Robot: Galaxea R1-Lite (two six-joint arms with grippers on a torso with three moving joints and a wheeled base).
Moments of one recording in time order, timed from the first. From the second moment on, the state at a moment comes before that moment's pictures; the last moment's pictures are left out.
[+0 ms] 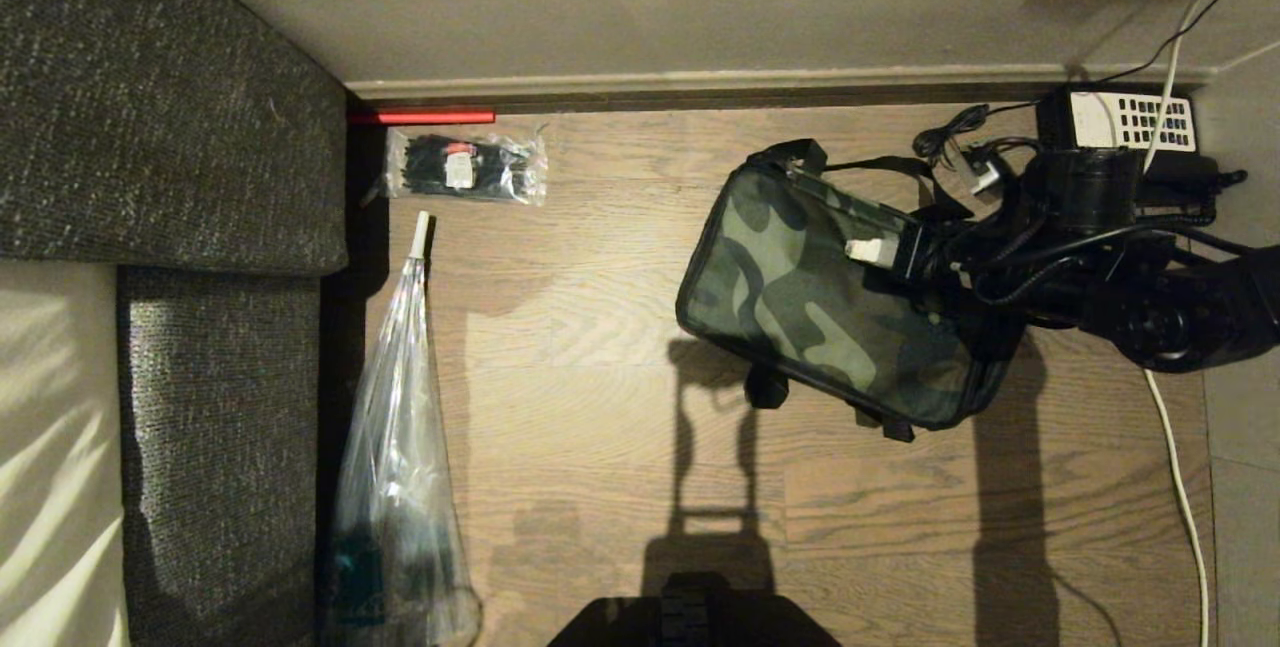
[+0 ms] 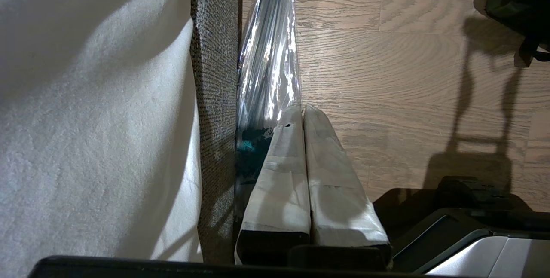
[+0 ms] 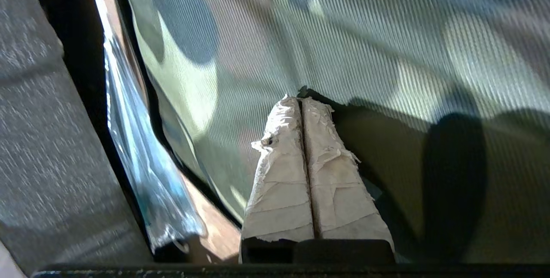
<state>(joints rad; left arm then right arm) 0.00 0.00 0.00 0.01 0.01 -0.01 0.16 1.89 -1.10 -0.56 0.44 0.32</state>
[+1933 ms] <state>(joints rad) 0.00 0.00 0.00 0.01 0.01 -0.01 -0.06 0.32 -0.26 0.27 0.20 -0.07</state>
